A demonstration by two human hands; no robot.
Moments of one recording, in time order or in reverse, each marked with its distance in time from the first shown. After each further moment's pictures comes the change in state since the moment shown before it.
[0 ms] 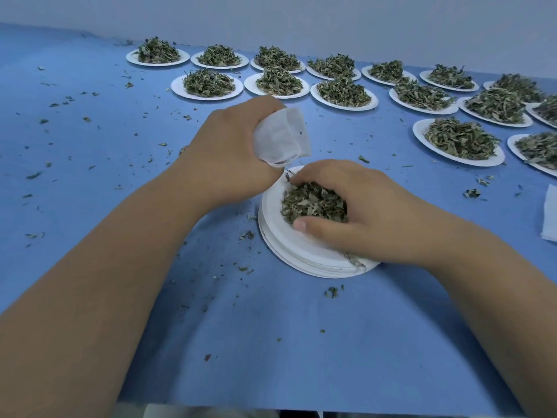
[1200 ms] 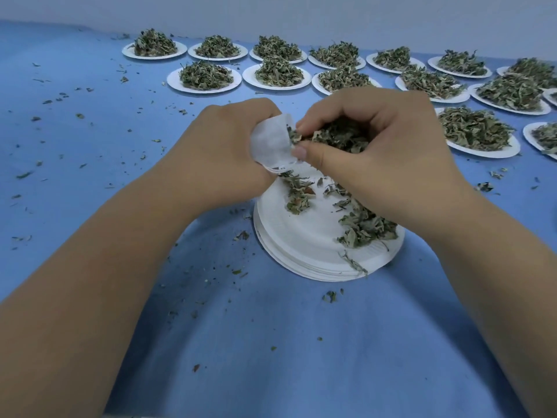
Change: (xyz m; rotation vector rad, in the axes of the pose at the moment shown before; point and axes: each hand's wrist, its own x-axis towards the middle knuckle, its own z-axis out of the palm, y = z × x) left_hand 0.002 -0.002 0.001 0.188 -0.065 -0.032; right_hand 0.021 -0.010 -0.017 0.381 0.529 -0.065
